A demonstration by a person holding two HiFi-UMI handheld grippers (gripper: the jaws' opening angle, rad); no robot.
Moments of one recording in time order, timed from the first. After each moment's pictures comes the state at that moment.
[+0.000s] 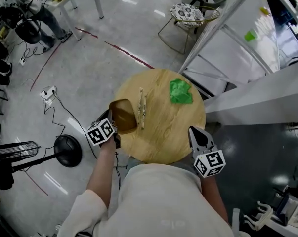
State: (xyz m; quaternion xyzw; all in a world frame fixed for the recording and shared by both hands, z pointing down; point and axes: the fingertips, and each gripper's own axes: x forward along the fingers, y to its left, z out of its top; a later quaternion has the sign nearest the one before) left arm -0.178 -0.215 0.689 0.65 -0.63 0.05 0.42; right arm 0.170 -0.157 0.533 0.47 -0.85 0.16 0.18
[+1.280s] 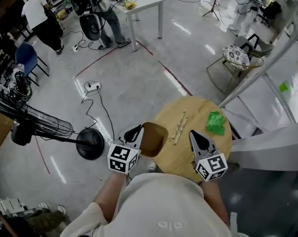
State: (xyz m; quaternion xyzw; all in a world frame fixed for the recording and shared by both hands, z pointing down) left arm -0.207 -0.100 0.494 0.76 -0.62 0.12 0.17; right arm -0.021 -0.157 0.465 0.28 -0.95 0.09 0.10
